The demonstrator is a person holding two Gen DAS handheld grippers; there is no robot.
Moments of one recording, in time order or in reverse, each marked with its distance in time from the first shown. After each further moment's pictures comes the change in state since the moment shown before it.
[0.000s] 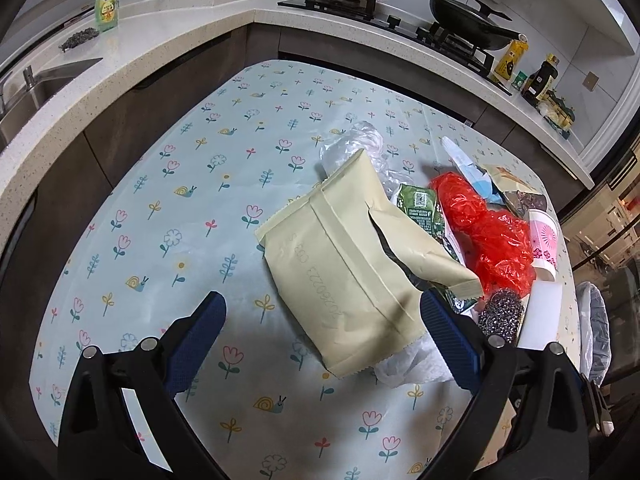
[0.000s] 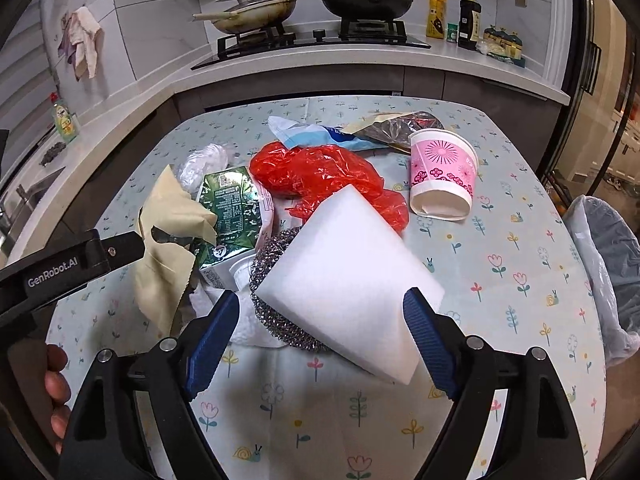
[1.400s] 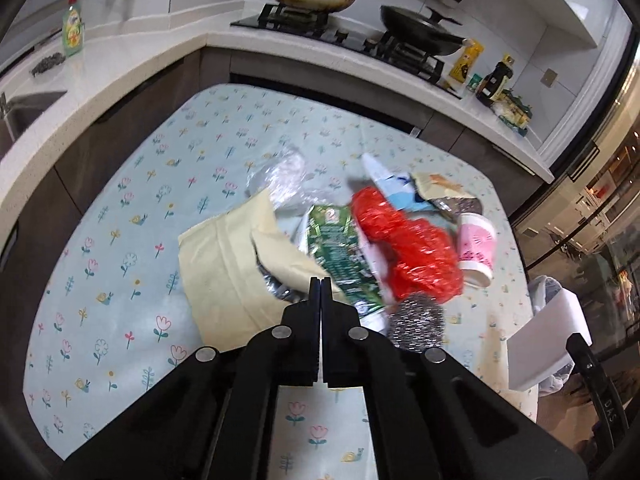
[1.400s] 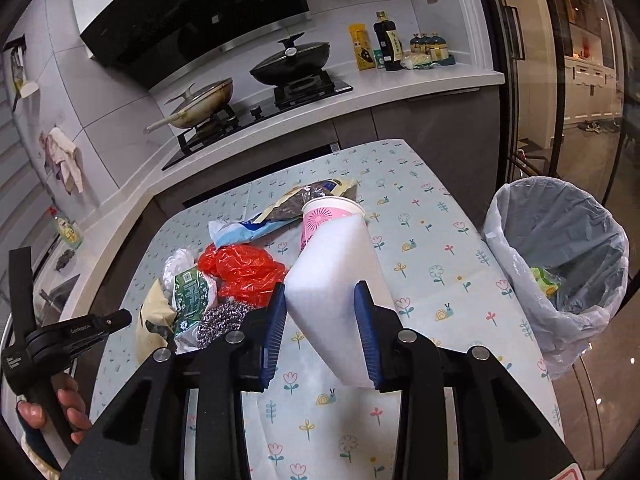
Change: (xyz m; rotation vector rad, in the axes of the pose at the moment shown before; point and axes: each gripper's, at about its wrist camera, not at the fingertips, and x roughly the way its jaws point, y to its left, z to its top) left arm -0.041 -0.050 0.006 0.069 -0.051 -0.120; right arm -0.087 -0.128 0.006 0.270 -0.190 0.067
